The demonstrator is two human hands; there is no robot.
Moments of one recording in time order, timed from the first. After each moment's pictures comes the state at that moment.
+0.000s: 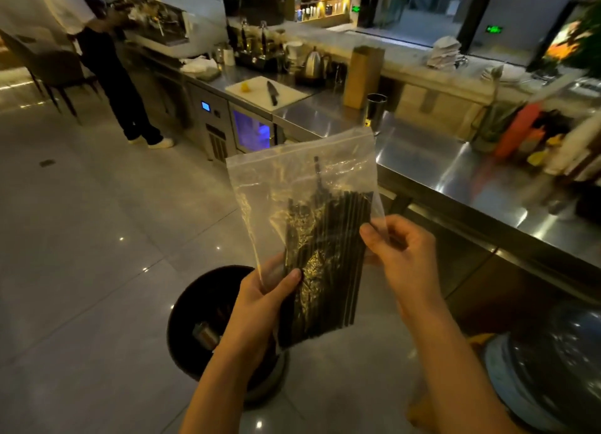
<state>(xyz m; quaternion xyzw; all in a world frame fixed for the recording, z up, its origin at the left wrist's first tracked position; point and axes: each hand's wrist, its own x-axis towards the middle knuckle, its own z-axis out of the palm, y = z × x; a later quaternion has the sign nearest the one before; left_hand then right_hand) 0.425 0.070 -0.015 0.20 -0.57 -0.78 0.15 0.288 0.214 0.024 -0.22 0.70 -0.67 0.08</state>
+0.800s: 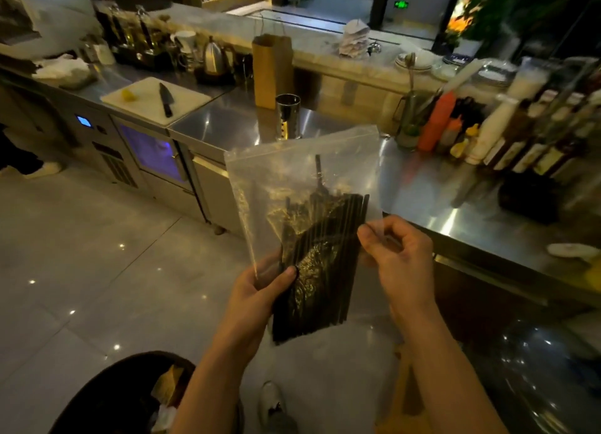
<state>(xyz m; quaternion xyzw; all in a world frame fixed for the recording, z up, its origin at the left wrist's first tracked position) 0.144 0.086 -0.035 0.17 -0.57 -0.80 0.02 0.060 0.260 0.007 -0.09 0.74 -0.66 -0.02</state>
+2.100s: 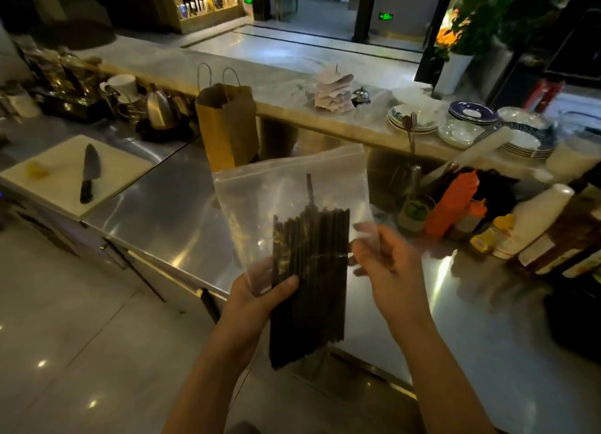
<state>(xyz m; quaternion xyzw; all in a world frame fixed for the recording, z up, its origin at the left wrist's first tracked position) -0.312 0.028 -0.032 0.12 -0.61 -0.78 0.02 -0.383 0.213 0.008 -0.12 0.75 -0.65 -0.03</state>
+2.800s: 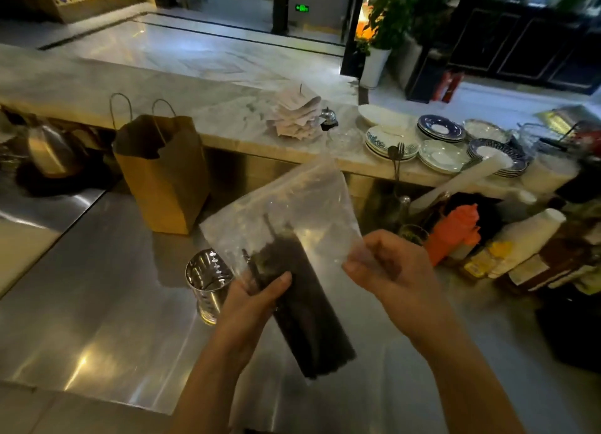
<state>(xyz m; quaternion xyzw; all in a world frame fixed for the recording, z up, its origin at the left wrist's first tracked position) -0.544 -0.080 -0.053 0.09 -0.51 -0.85 -0.09 -0.539 0.124 0.043 -0.07 0.85 -0.52 -0.03</state>
